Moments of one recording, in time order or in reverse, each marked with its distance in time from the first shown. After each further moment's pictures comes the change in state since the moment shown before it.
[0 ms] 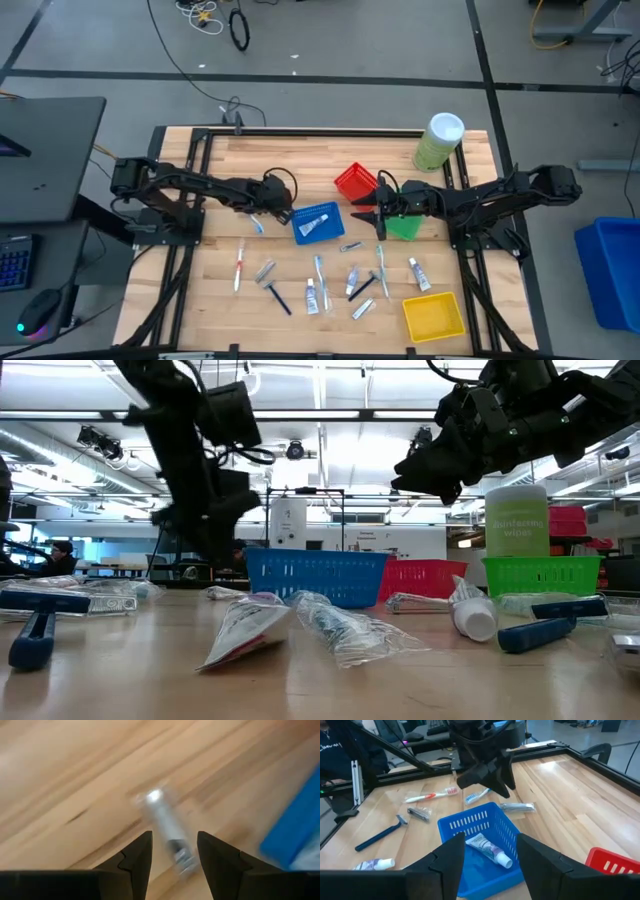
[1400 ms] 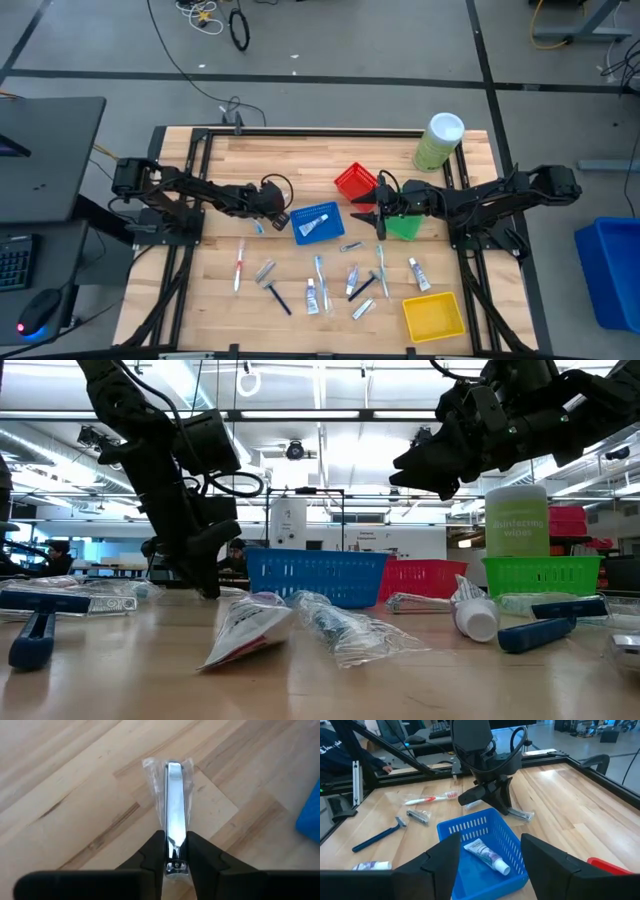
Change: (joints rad) left arm 0.010 0.002 -0.207 0.278 0.040 0.108; right arm 0.000 0.000 0.000 0.025 0.000 -0.041
